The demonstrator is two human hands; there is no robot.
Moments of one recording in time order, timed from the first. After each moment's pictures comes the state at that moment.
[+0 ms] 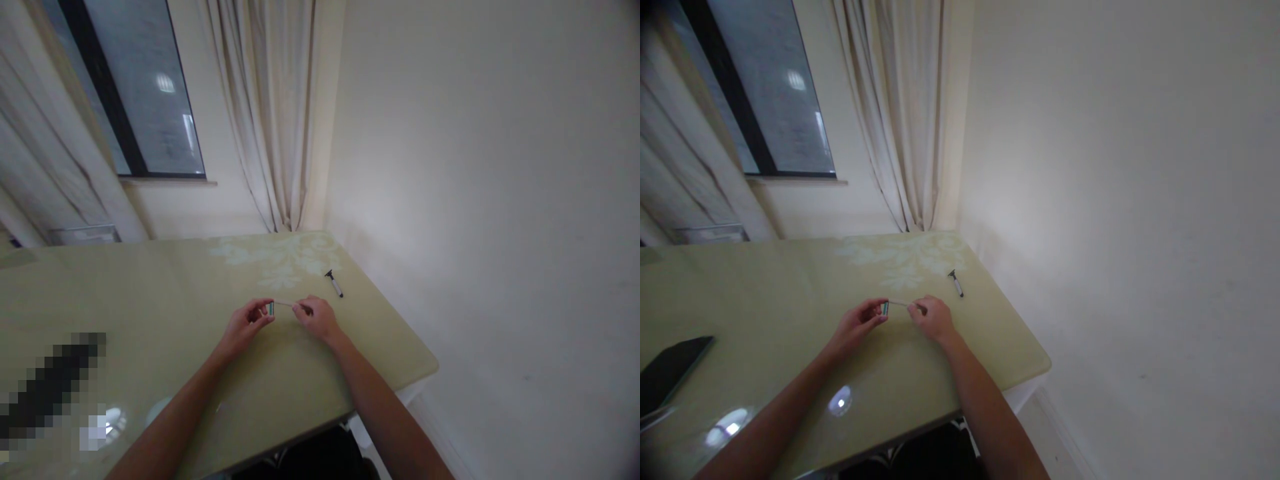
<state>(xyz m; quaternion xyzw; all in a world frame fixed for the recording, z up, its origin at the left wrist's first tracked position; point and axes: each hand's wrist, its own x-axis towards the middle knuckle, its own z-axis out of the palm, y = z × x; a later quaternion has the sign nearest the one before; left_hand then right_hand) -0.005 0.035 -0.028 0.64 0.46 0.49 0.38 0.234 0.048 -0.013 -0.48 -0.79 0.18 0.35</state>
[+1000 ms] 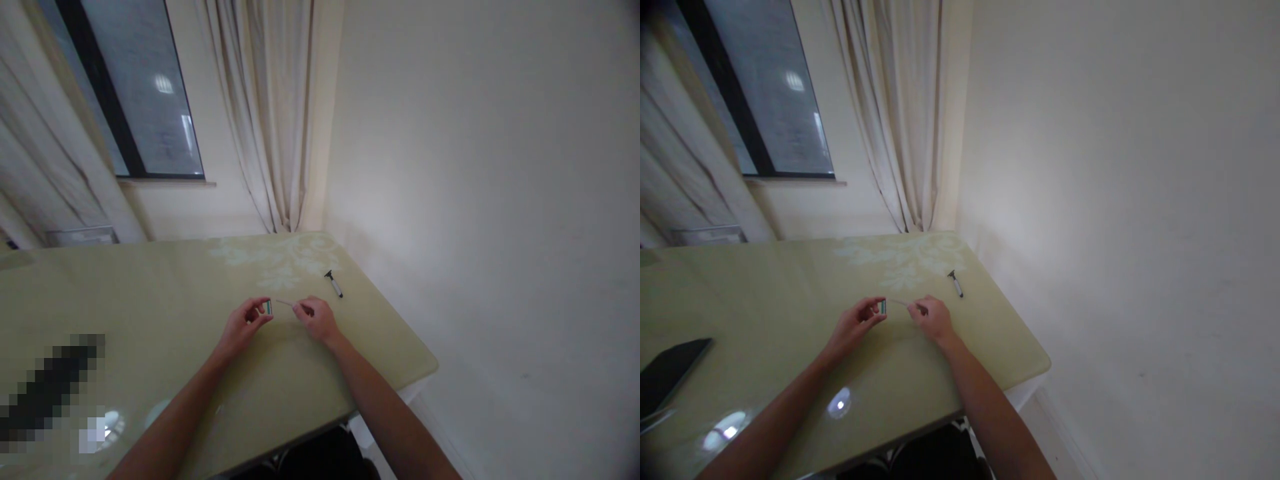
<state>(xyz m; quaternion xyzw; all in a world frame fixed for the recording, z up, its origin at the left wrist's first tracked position) -0.002 0.033 -0.022 0.65 0.47 0.51 0.31 0.228 0.046 -0.015 -0.48 -0.78 0.18 0.36</state>
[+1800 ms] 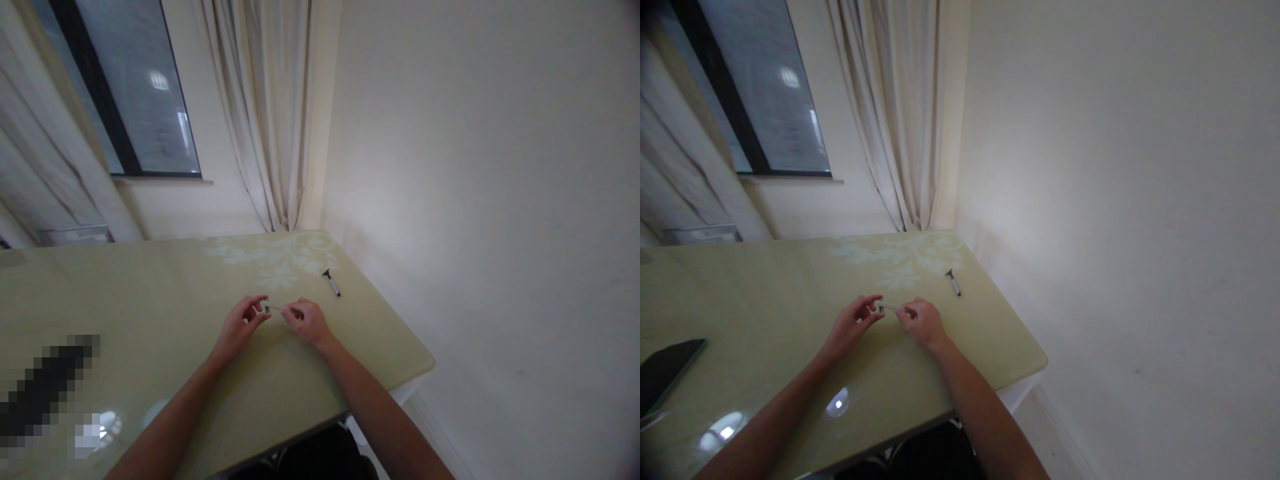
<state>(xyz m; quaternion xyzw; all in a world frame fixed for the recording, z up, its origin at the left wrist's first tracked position) -0.002 0.033 -0.023 0.67 0.46 0.52 0.24 0.220 0.041 -0.014 -0.46 -0.78 0.20 0.37</state>
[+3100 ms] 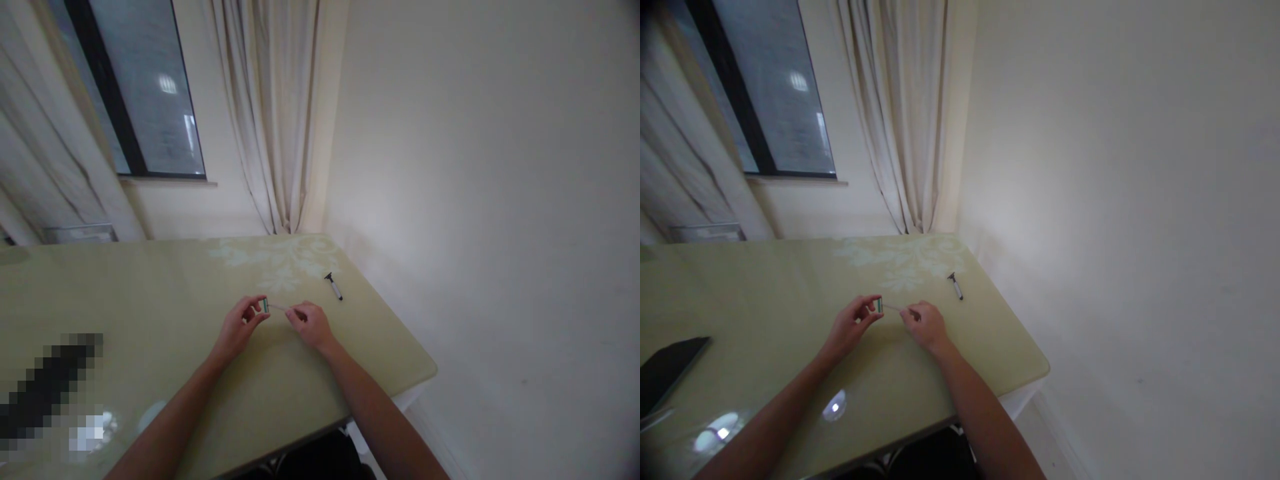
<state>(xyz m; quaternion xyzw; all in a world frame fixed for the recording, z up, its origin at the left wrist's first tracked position) -0.004 0.033 -0.020 0.66 0.47 0.54 0.23 0.222 0.038 -0.013 -0.46 -0.78 0.20 0.37</state>
